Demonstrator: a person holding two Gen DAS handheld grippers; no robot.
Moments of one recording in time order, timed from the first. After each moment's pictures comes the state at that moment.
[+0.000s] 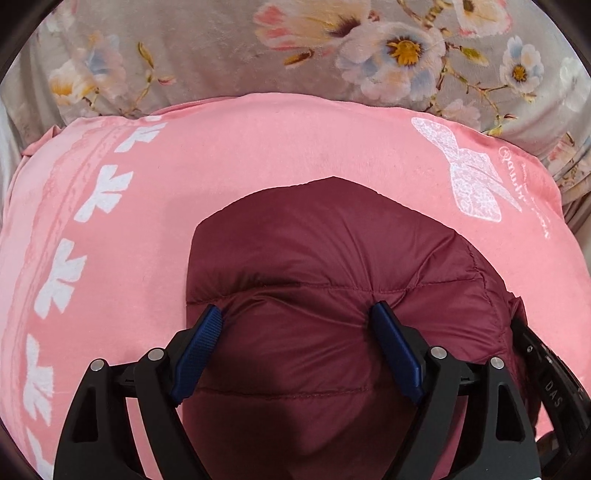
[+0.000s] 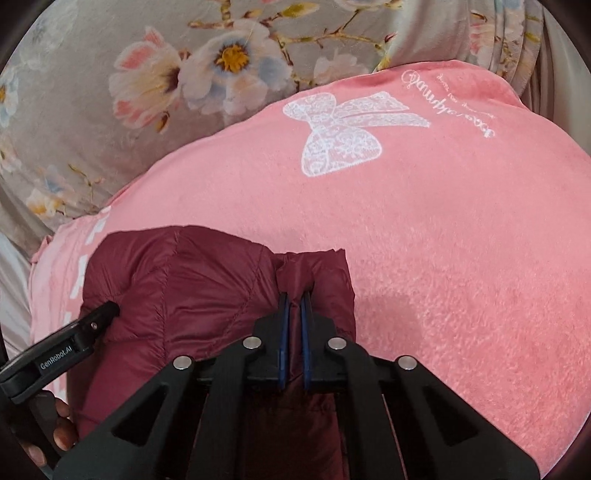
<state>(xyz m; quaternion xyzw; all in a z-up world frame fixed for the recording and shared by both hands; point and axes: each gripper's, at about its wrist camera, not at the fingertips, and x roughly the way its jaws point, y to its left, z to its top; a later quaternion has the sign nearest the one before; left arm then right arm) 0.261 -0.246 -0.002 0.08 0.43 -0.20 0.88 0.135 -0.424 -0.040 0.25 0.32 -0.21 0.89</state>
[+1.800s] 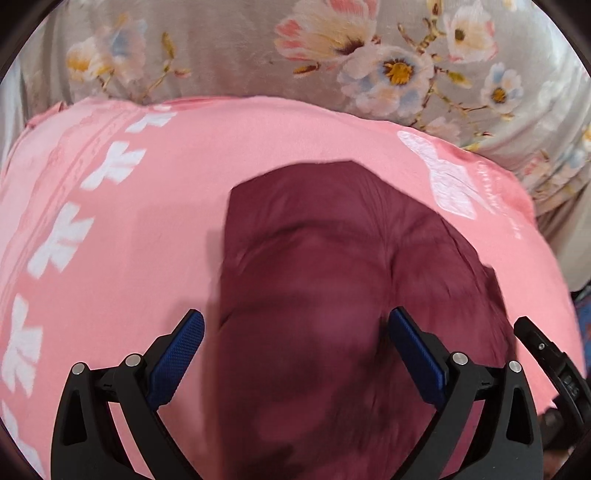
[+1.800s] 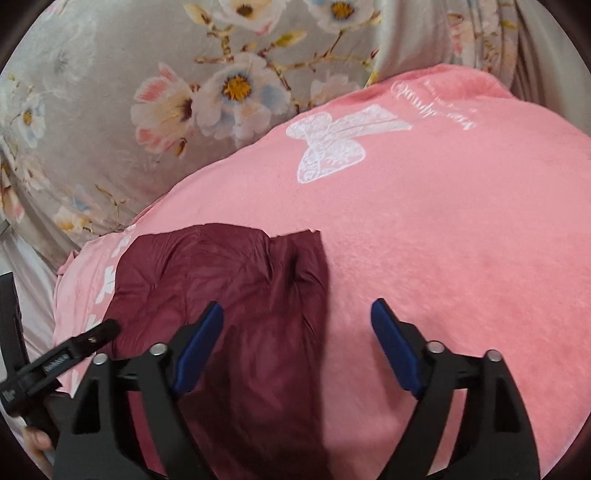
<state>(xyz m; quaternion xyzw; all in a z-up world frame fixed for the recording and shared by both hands) 0.221 -0.175 -0.008 0.02 0.42 -0.25 0.87 0.057 -0.419 -0.048 0.27 0.26 -0.18 0.91</state>
